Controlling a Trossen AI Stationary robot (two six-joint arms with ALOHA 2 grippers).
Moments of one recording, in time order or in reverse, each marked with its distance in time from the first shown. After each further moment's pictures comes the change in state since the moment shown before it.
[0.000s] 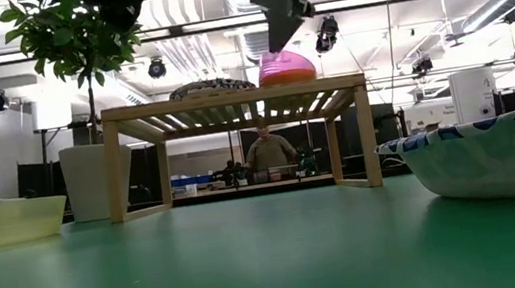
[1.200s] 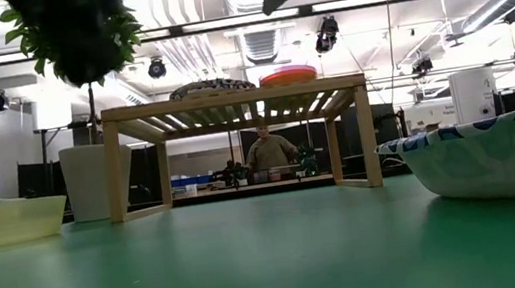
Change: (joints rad) left arm -0.012 0.028 0.002 -0.389 0.000 -0.471; right arm 0.206 -0.211 -0.235 0.137 -0.062 0.118
